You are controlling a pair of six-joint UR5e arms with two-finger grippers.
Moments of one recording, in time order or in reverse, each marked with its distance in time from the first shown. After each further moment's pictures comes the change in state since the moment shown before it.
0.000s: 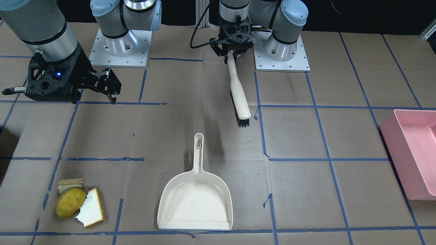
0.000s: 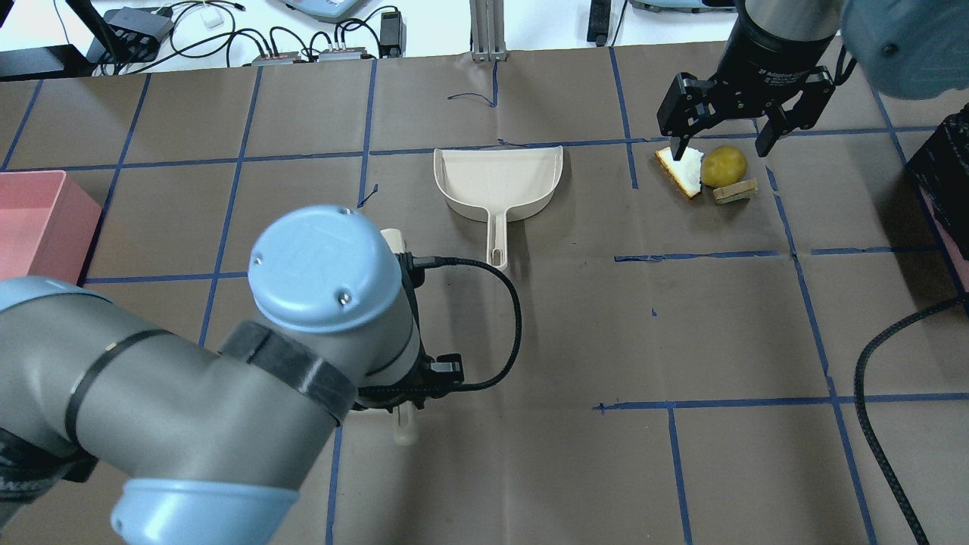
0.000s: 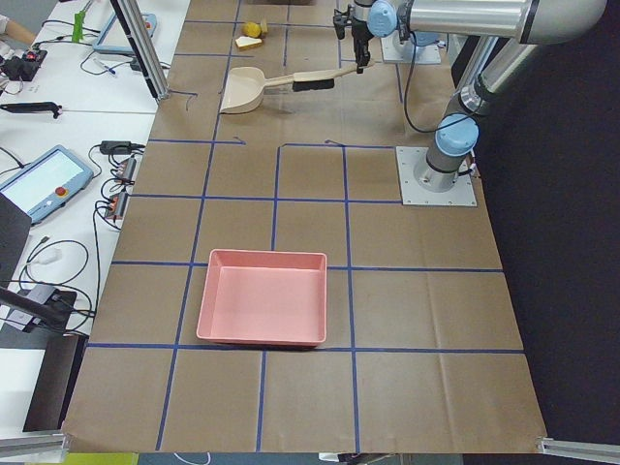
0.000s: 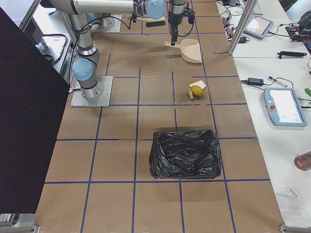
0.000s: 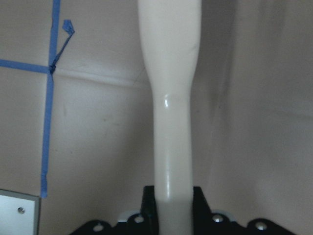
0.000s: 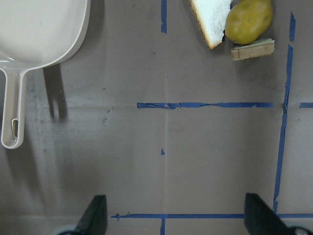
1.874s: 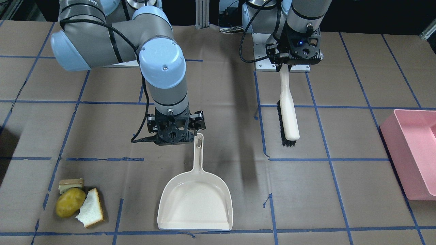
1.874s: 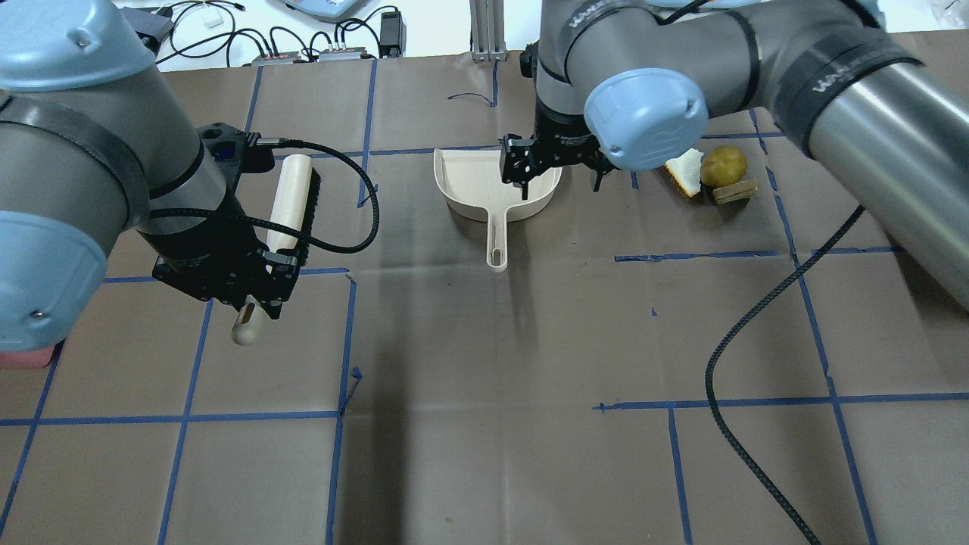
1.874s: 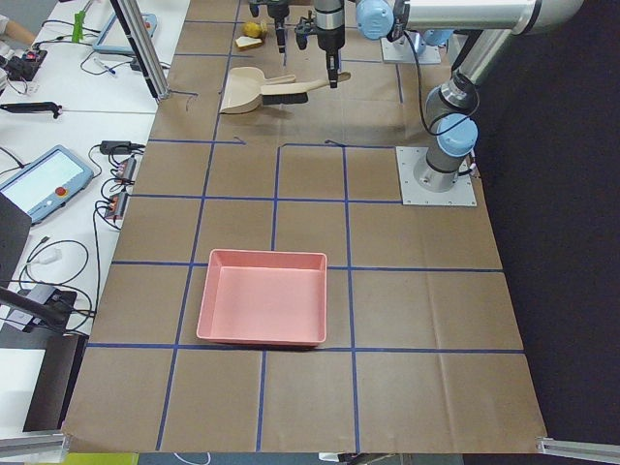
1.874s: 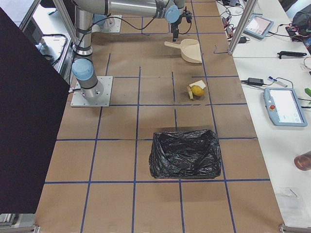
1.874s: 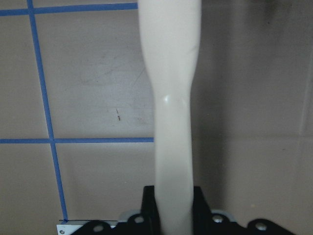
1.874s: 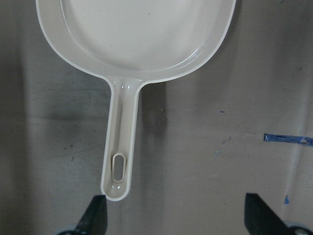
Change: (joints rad) left arm 0.366 -0.031 0.166 -0.205 0.041 0.510; right arm 0.338 0.281 -0.007 -0.262 0.011 0.266
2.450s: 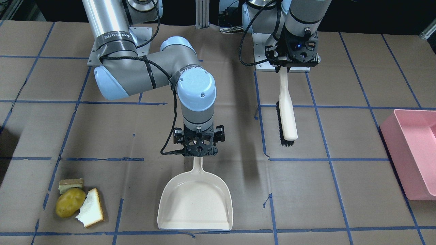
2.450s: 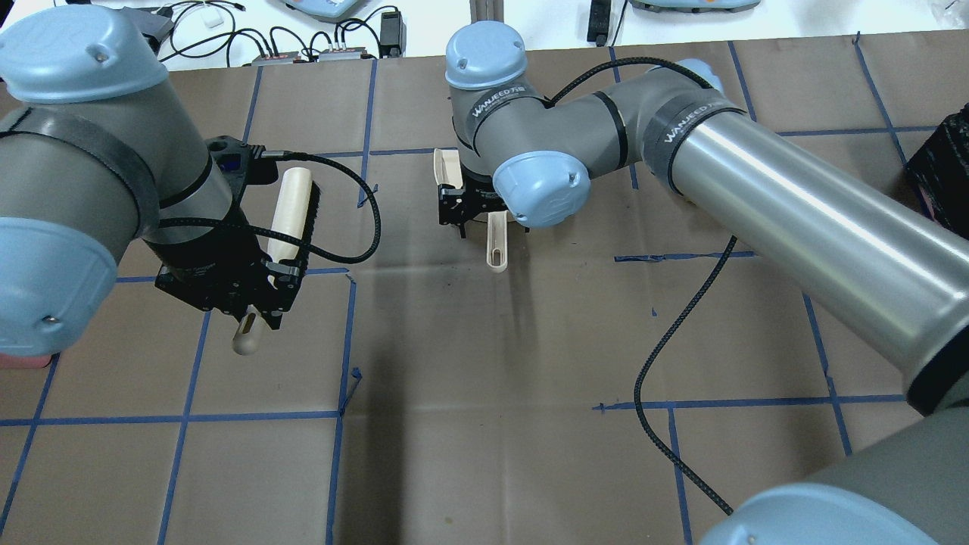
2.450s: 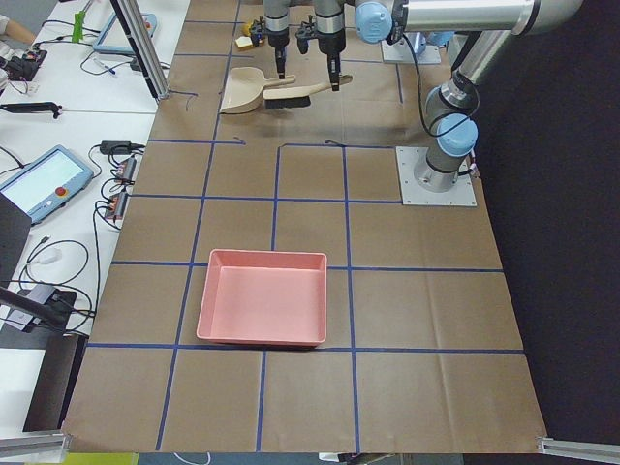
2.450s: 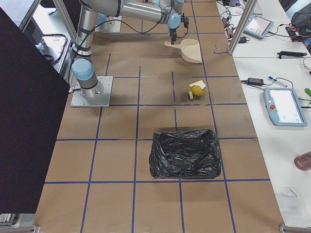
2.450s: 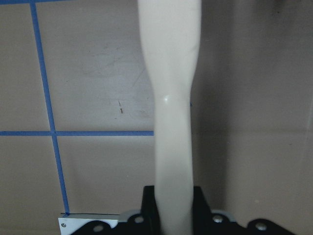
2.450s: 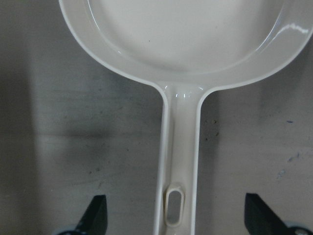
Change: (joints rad) left arm -0.002 -0.005 -0.017 0.001 0.009 -0.003; right arm 0.071 0.123 0.002 -0.119 -0.002 0.094
